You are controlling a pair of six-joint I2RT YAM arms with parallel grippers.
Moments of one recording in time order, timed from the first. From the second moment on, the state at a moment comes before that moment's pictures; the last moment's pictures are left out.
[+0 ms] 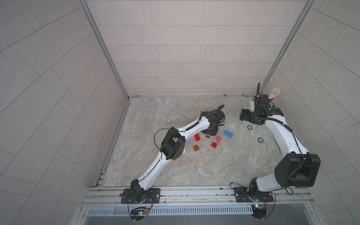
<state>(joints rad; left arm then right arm) -0.85 2.50 2.30 -1.10 -0.08 -0.54 -0.09 1.46 1.35 -0.86 0.00 0.24</state>
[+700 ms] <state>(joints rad) -0.84 2.44 2.16 -1.03 -0.11 -0.55 -0.09 1.46 1.35 -0.86 0.00 0.23</state>
